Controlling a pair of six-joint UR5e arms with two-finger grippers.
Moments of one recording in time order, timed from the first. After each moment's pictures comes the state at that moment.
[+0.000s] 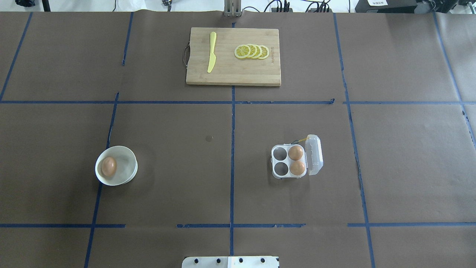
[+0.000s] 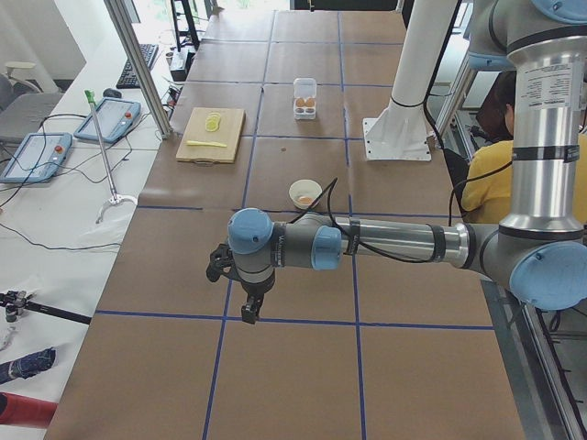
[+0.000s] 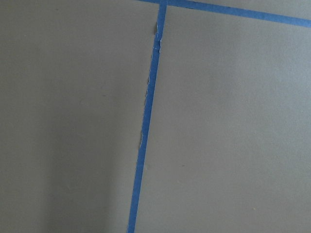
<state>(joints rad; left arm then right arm) -1.56 -1.51 -1.69 -1.57 -2.35 0.20 1.52 -1.87 1.81 -1.49 2.31 -0.08</state>
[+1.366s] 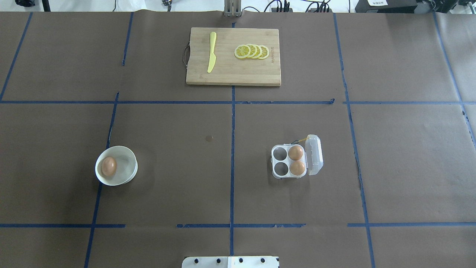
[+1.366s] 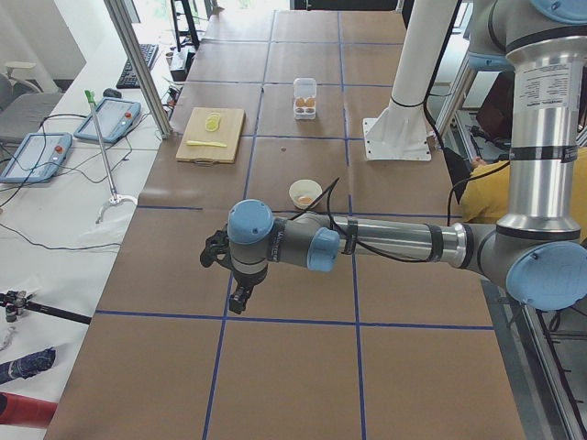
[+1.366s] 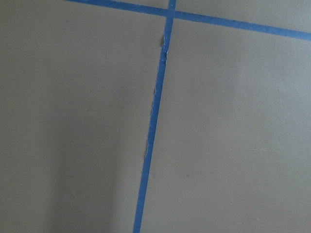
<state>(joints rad) -1.56 -1.52 -1.67 -1.81 -2.35 0.20 1.52 -1.84 1.81 -1.44 2.31 -0.08</state>
